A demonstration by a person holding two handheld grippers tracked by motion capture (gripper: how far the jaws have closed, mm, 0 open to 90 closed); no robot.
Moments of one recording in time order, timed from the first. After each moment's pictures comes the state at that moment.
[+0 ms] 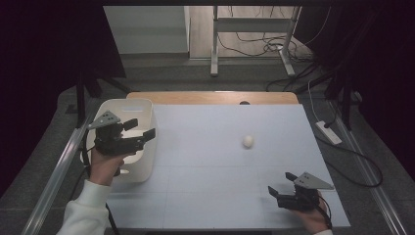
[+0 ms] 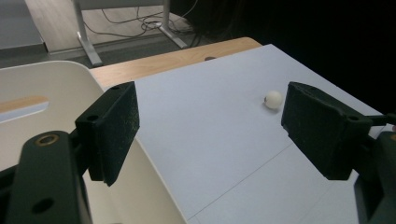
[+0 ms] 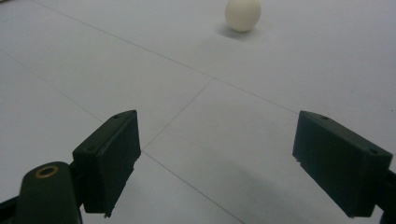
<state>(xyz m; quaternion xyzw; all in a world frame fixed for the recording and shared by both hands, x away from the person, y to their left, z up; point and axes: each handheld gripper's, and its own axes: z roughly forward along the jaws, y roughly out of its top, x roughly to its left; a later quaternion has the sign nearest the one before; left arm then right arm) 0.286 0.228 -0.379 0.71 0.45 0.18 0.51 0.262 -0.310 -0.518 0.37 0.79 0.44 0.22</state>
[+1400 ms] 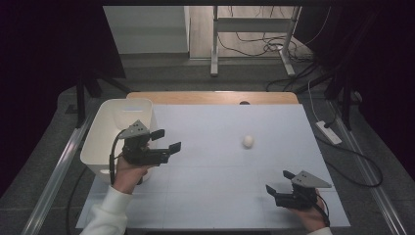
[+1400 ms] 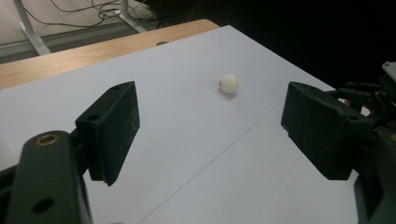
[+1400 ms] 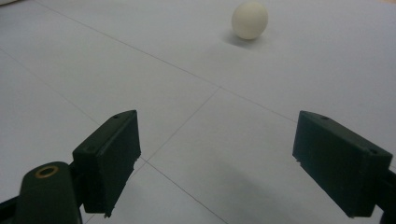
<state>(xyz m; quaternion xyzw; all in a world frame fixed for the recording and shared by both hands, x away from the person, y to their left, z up) 0.285 0.171 -0.398 0.75 0.40 0.13 0.52 0.265 -0.304 -0.516 0.36 0.79 0.44 0.22</state>
